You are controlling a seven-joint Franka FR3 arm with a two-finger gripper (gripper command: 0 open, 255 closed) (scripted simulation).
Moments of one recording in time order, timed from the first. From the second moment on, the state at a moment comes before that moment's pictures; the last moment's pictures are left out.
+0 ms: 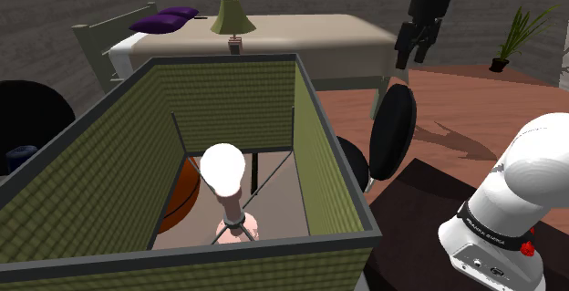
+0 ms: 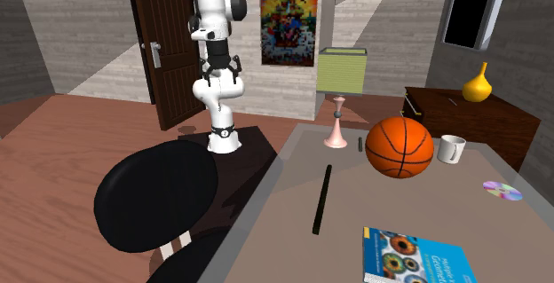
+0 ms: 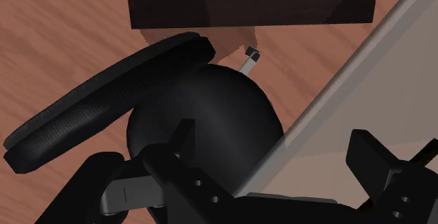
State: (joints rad) arm -0.02 -0.77 -0.05 -2.37 0.01 1.57 0.00
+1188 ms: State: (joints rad) arm 0.00 -0.41 0.24 -2.43 0.13 2.05 0.45
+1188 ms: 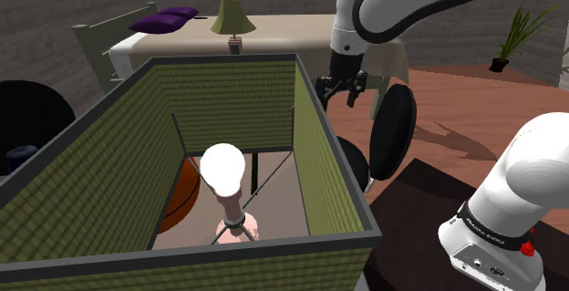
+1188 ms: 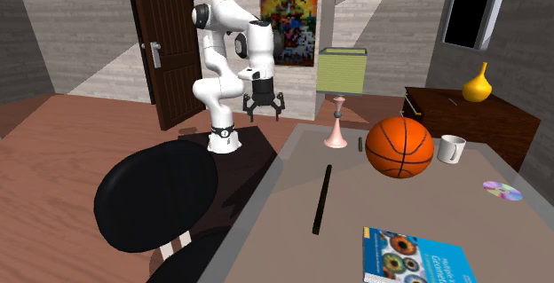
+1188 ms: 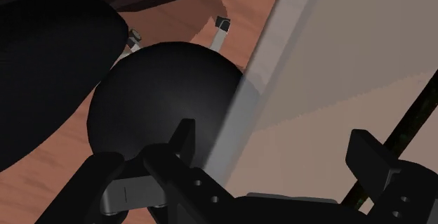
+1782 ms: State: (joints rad) arm -0.02 -0.07 0.36 -2.28 0.02 2.26 0.74
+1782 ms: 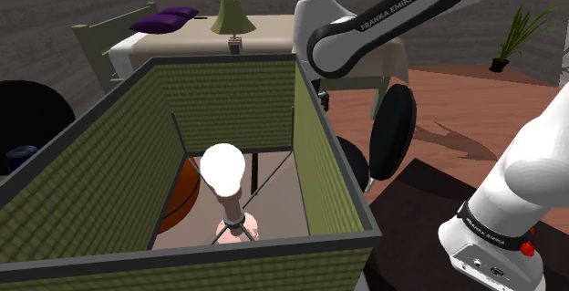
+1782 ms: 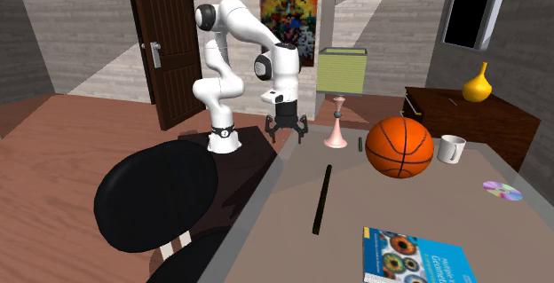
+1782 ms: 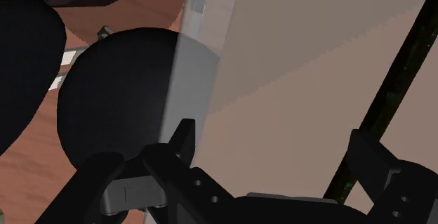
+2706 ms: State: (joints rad) arm 0.12 0.50 0.30 -1.79 -0.27 2.33 1.19
